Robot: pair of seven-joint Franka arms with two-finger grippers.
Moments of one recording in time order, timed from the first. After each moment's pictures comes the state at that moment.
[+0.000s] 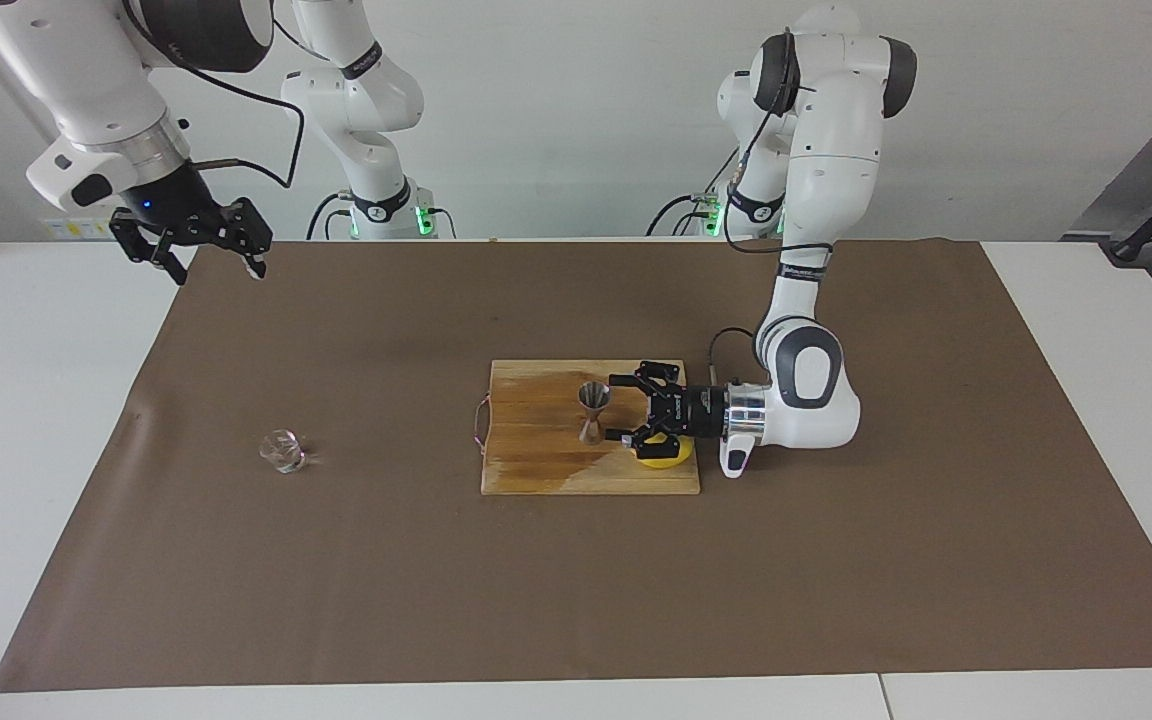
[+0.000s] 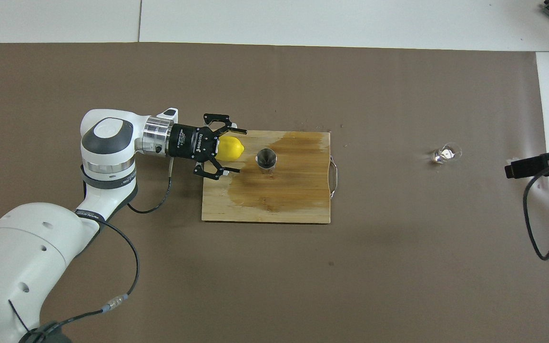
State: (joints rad) left arm -0.23 0.64 0.07 -1.69 -1.47 1.61 -0.74; right arm -0.04 -0.08 -0.05 -1.73 0.03 1.66 -0.24
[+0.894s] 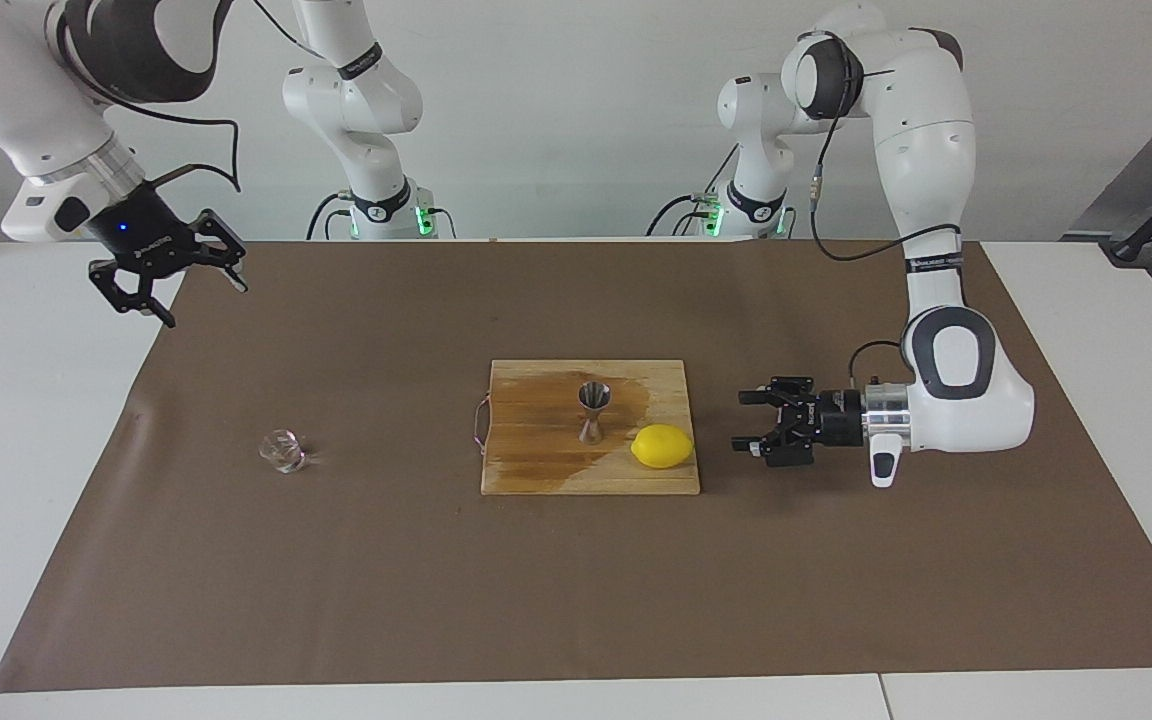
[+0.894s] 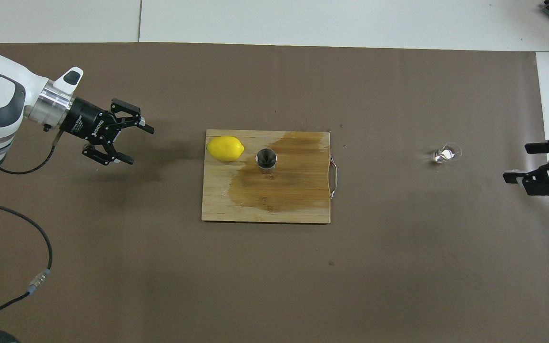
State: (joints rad) left arm -0.01 0.58 0.11 -1.42 -0.74 1.47 -0.22; right arm -0.30 -0.02 -0.05 -1.98 0.57 1.90 -1.29
